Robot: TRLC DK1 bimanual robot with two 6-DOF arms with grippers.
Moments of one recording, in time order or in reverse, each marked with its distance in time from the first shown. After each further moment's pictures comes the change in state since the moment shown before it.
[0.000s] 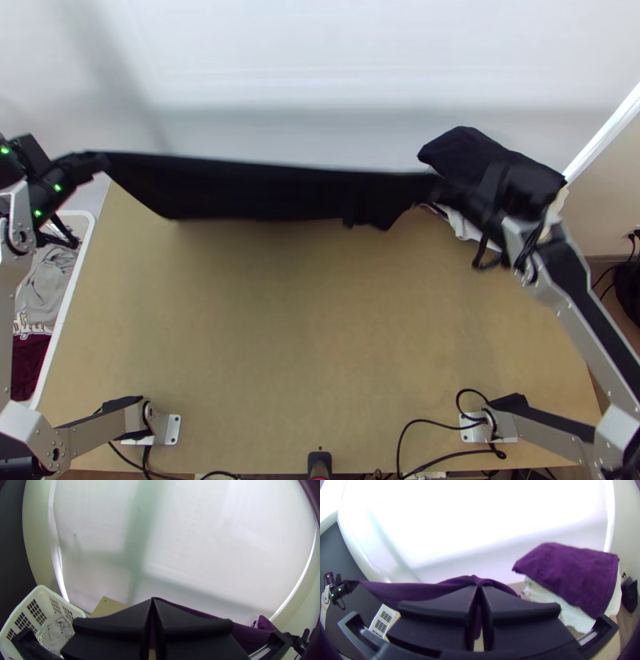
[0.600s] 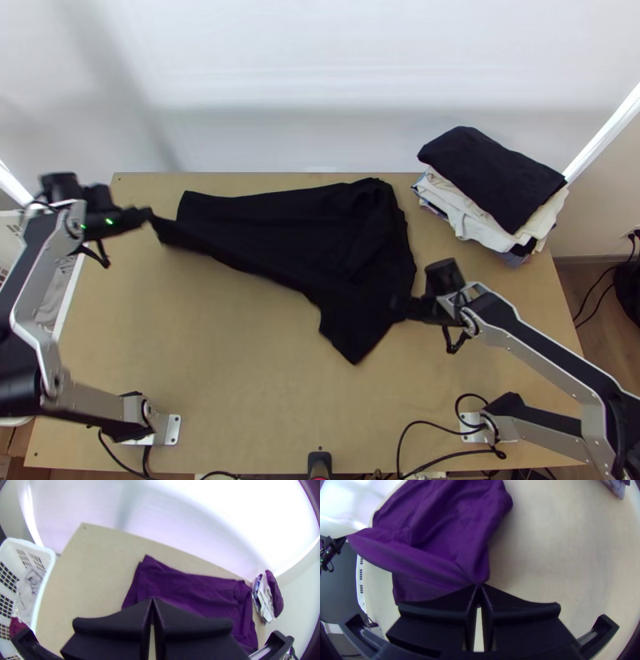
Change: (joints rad) left arm 0.103 0.253 -0.270 0.011 0.306 0.156; right arm 0.214 -0.034 -0.595 -0.206 -0.050 0.243
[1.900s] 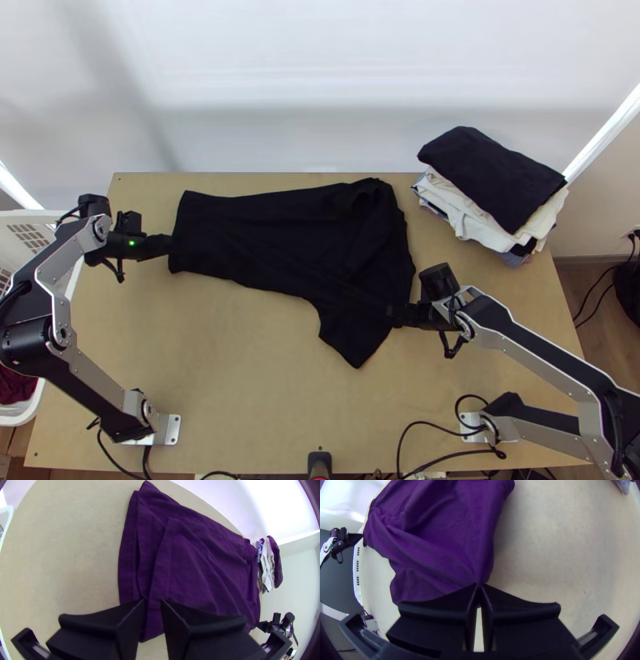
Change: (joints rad) left arm 0.014 0.285 -0.074 -0.065 0.164 0.218; right arm 0.051 0.030 -0.035 0.000 -0.013 0.001
